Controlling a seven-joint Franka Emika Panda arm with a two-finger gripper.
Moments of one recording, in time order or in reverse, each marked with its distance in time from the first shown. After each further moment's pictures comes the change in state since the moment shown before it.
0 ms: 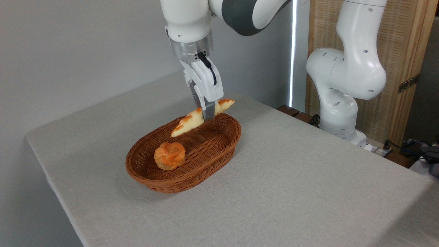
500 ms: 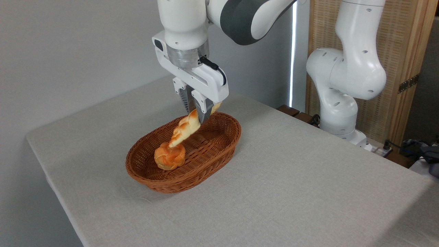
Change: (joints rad) arm 0.004 0.026 0.007 0.000 -0.065 0.057 -0.305
